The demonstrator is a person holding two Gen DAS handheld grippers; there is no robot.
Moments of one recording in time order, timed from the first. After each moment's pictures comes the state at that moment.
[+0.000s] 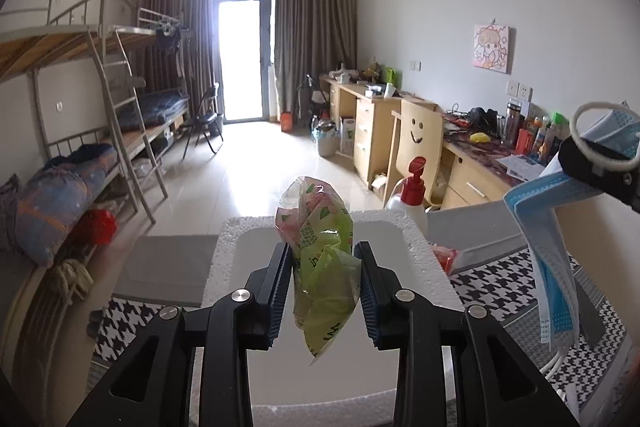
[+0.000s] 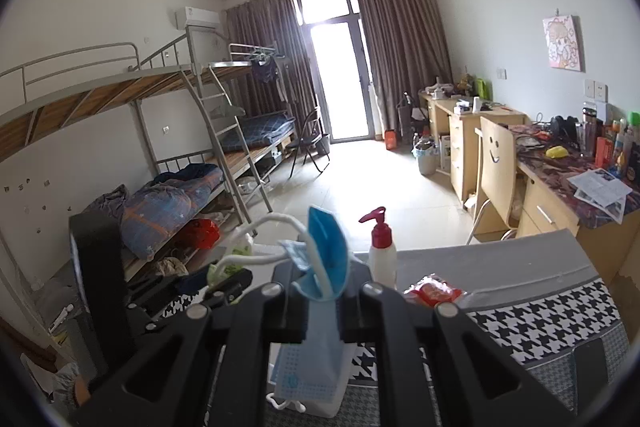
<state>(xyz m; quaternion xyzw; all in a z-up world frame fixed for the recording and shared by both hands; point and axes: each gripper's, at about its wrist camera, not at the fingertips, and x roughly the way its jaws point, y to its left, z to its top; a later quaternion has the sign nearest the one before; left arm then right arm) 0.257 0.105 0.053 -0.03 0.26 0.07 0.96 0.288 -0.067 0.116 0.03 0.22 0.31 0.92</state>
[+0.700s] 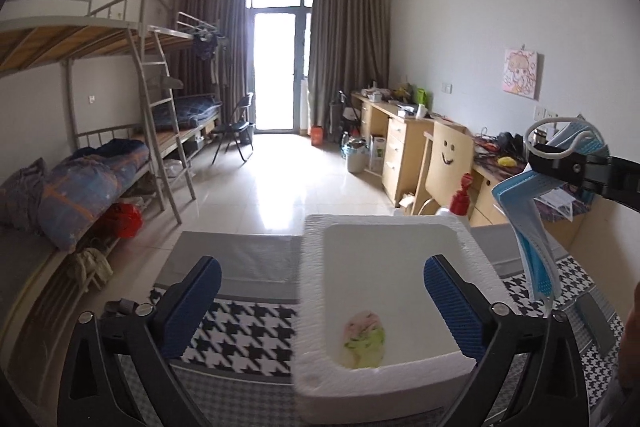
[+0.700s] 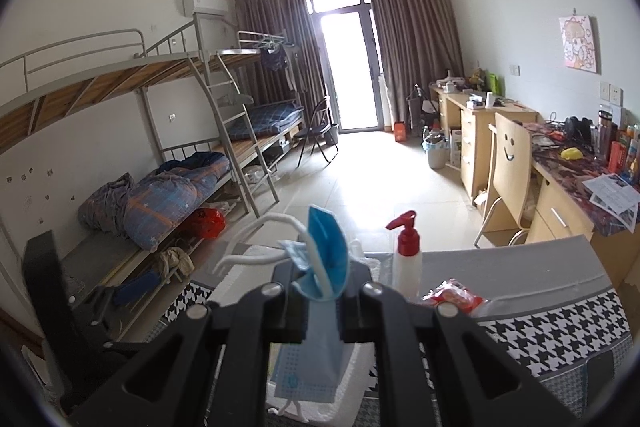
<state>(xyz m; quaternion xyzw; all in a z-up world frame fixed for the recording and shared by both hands) 0.214 0.147 0.064 -0.05 0.22 0.13 0.97 0.305 -0.035 0.113 0.01 0.23 0.33 0.92</state>
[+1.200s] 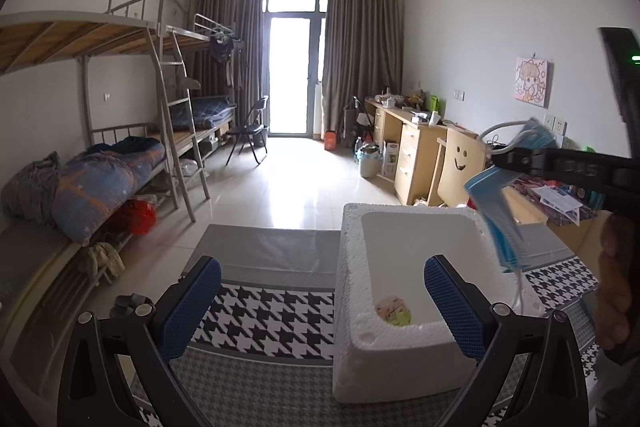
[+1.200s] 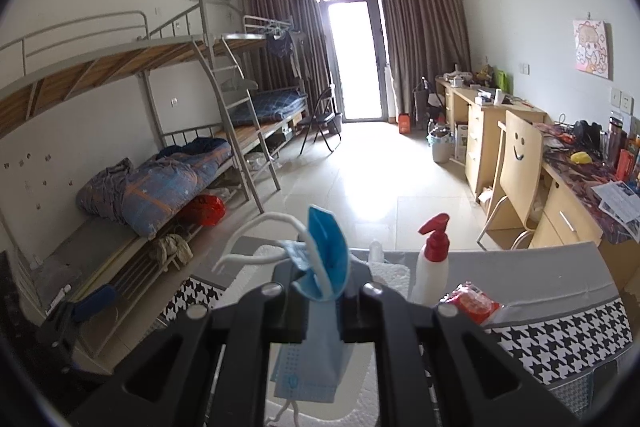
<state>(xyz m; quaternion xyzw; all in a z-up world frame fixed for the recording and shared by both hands) 0.182 0.163 0.055 -0.06 0.21 0.15 0.96 0.317 -0.003 0.106 -0.01 0.25 0.33 0.91</state>
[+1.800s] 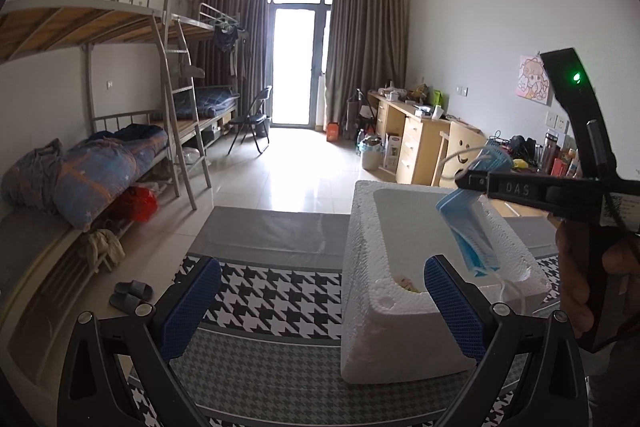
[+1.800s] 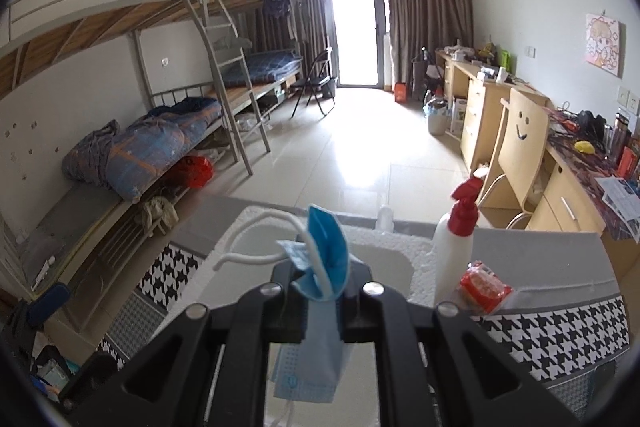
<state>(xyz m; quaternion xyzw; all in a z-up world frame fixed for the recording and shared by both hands) 0.172 0.177 0.041 -0.07 0.22 0.15 0.96 0.330 0.029 0.074 -0.06 0.31 0.32 0.89</state>
